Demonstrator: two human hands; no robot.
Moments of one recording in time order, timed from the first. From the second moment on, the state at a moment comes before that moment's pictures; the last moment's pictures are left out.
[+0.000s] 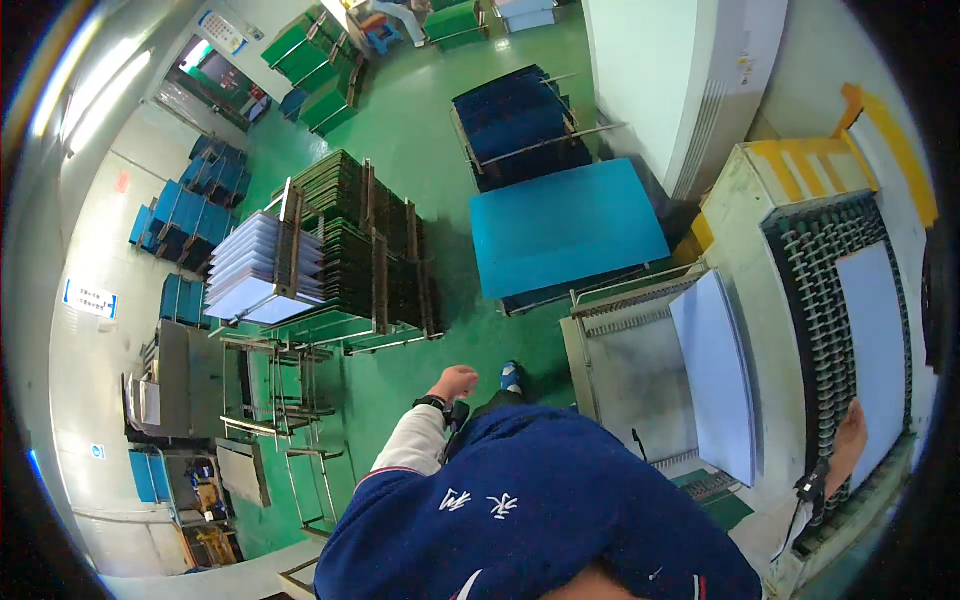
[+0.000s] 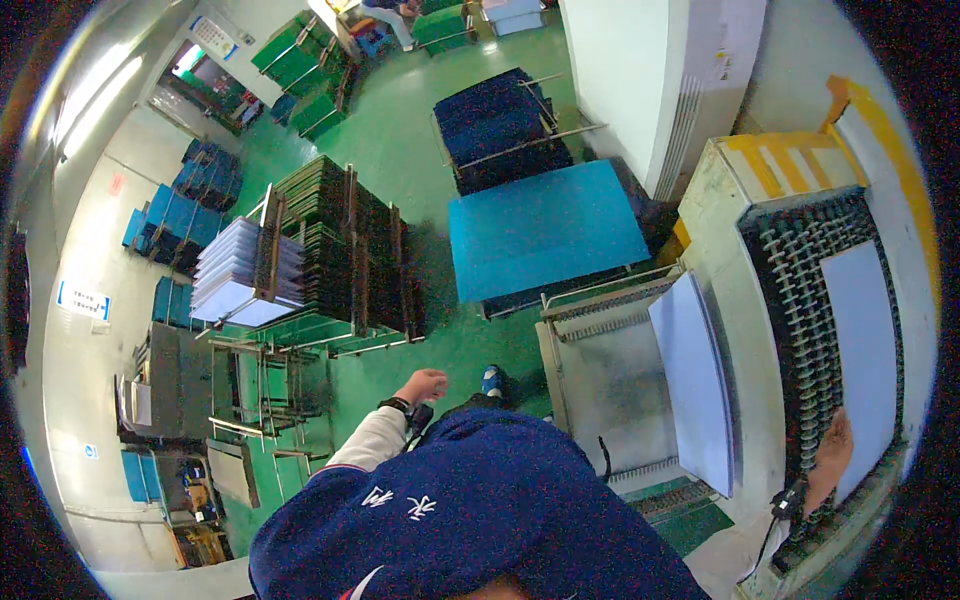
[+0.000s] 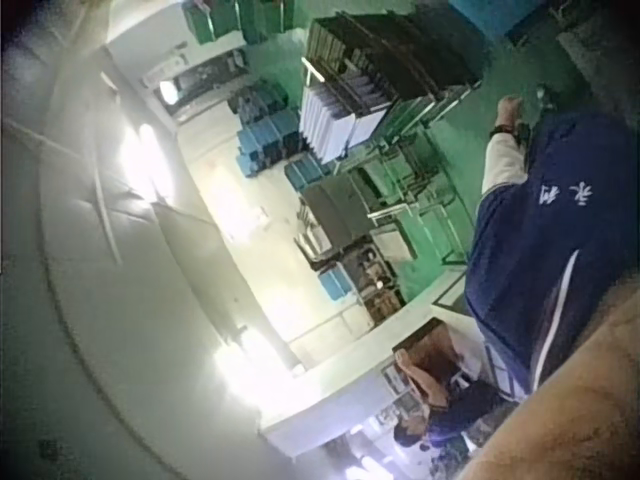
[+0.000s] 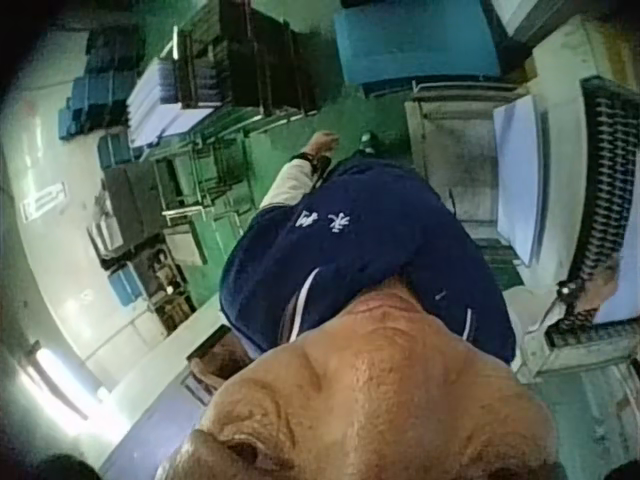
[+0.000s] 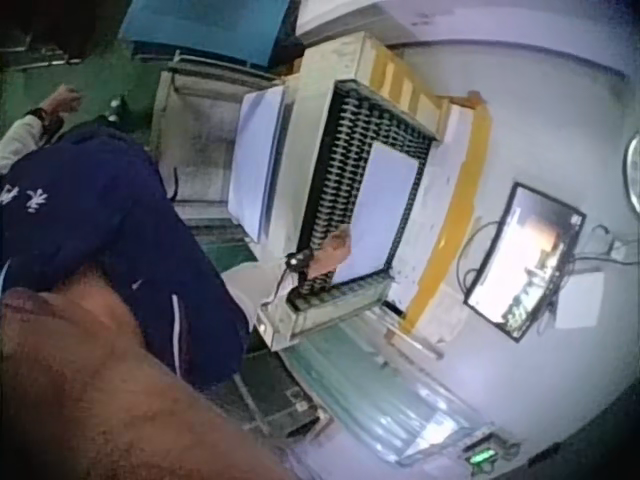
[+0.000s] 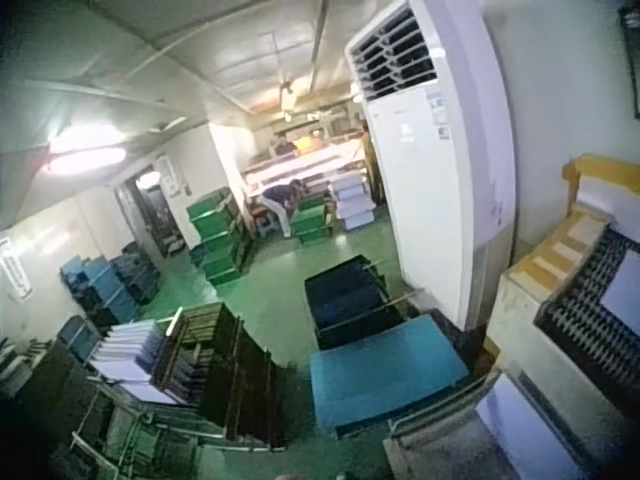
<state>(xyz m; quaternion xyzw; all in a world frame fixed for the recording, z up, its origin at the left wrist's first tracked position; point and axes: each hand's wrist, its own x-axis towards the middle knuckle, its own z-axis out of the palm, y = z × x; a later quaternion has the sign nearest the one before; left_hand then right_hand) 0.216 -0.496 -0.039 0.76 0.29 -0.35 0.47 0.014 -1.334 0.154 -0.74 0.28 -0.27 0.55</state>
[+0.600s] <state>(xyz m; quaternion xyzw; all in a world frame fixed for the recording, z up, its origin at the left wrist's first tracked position) 0.215 -0.513 -0.035 0.70 0.27 -0.39 0.53 0.122 -1.122 0.099 -0.89 0.29 -0.18 0.29</state>
